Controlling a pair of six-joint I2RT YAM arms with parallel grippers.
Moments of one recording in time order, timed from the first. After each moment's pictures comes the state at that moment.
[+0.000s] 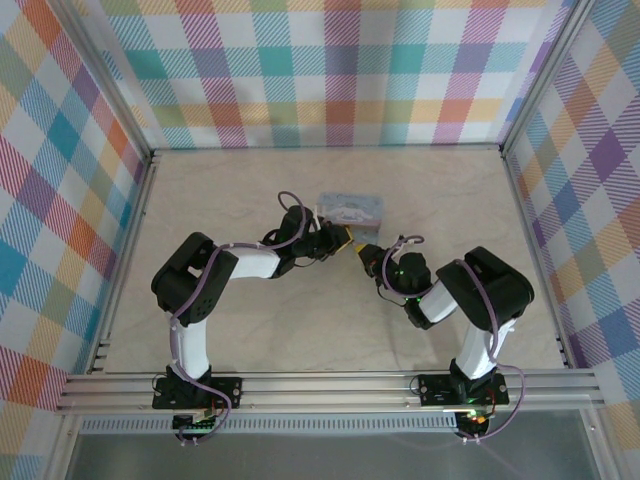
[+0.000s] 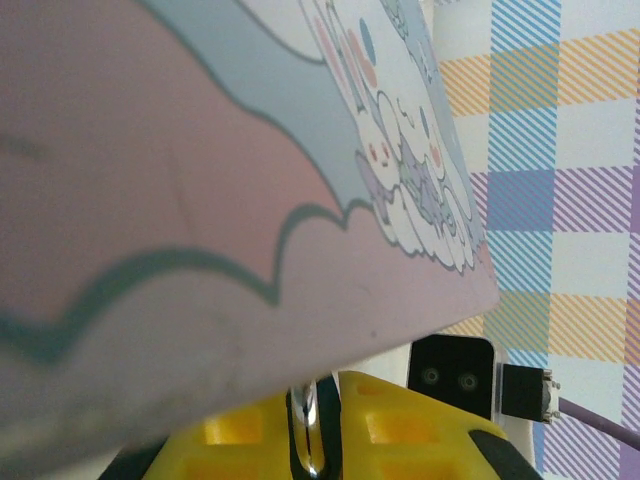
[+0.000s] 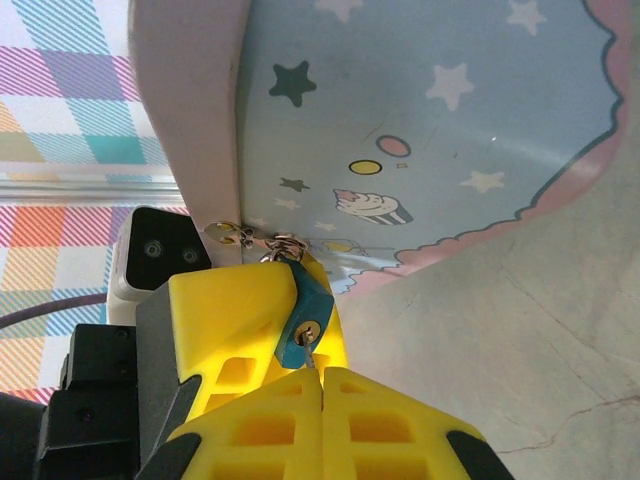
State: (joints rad) left arm -0.63 1.92 0.99 0.49 0.44 -1.16; right arm 0.54 1.79 0.33 1.28 -0.18 1.44
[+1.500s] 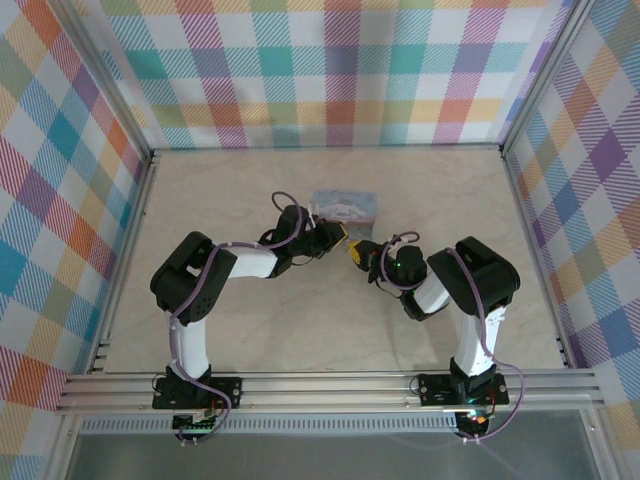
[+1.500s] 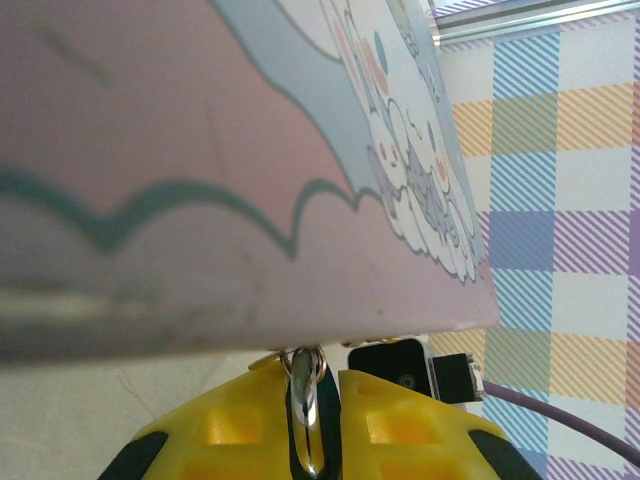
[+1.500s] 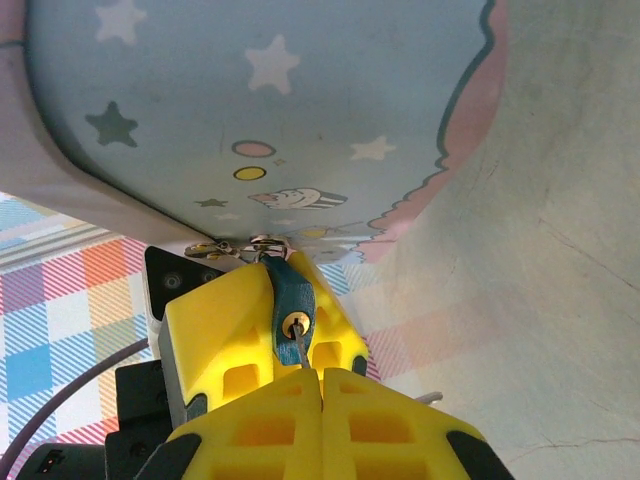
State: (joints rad) left arm -0.61 1.92 0.97 0.52 0.39 -1.19; right arm 0.49 1.90 0.42 1.33 -0.31 1.74
